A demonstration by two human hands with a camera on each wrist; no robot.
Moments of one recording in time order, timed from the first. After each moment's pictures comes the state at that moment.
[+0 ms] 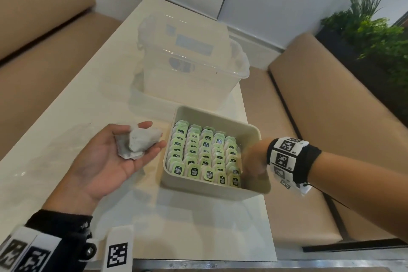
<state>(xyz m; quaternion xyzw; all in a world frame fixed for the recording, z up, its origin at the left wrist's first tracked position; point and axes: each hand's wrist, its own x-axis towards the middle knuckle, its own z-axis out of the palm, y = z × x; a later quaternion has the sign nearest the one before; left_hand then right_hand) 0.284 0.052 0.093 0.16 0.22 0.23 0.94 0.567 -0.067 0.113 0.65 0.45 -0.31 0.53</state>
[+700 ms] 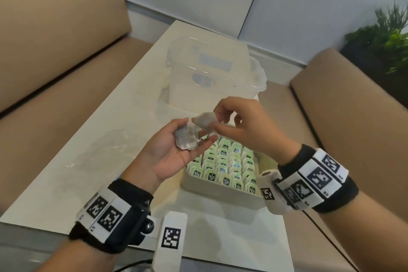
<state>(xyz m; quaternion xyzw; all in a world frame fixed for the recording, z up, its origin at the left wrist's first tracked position) 0.325 0.026 0.131 0.15 0.18 0.23 0.94 0.478 -0.047 0.198 0.65 0.71 -0.05 -0.26</state>
